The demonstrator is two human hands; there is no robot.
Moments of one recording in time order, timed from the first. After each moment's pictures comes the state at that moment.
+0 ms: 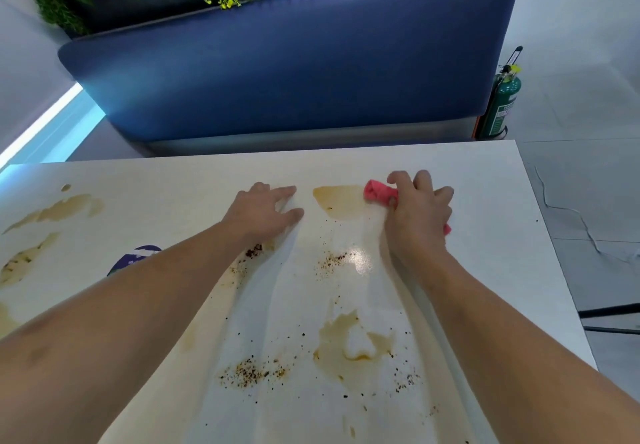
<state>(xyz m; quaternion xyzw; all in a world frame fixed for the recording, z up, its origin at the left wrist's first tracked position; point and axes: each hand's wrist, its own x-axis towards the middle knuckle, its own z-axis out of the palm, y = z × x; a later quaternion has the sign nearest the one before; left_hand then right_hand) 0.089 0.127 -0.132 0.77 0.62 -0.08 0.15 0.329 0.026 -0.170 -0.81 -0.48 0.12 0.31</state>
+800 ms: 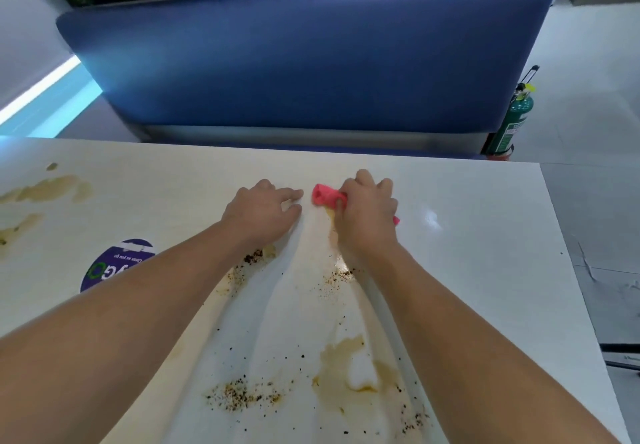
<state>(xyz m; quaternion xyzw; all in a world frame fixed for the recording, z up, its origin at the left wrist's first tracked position) 0.090 0.139 -0.140 0.77 0.62 -0.07 0.11 0.267 0.080 -0.163 -0.75 -0.58 0.16 0.29</state>
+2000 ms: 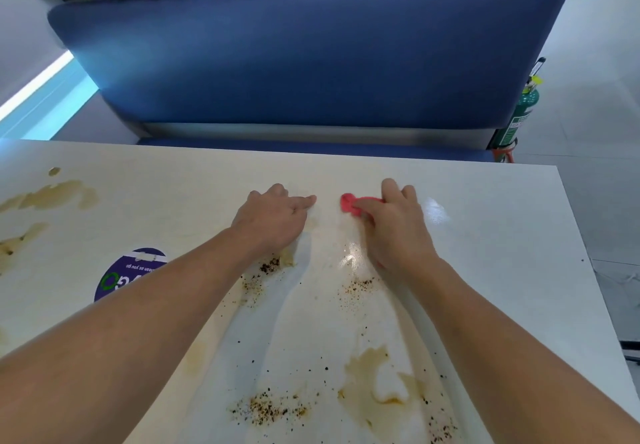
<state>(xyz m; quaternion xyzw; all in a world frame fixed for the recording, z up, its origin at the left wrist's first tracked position) 0.078 0.149 -0.137 0.78 0.60 -0.09 0.16 0.290 0.080 -0.190 -0.68 -0.67 0.05 0.28</state>
